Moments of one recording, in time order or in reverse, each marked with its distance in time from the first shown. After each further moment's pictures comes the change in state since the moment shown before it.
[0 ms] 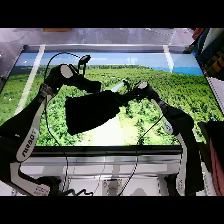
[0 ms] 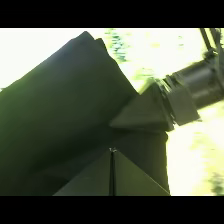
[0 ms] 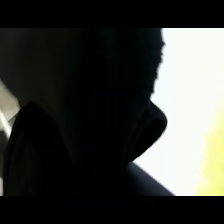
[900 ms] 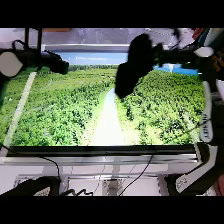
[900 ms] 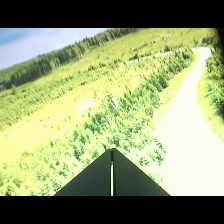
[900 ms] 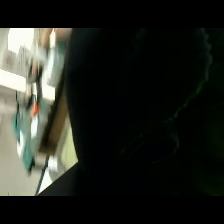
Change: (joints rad) left arm 0.002 0.473 0.000 0.501 -0.002 0.001; right arm -0.402 0.442 0.158 0.169 0.051 0.004
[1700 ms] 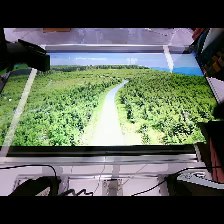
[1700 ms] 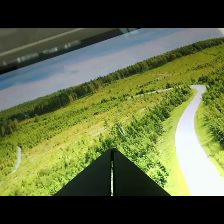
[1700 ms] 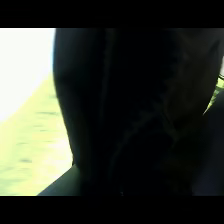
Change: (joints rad) left arm 0.000 0.161 0.000 0.009 -0.009 0.000; right arm -0.988 0.442 -0.143 -0.787 0.201 0.345
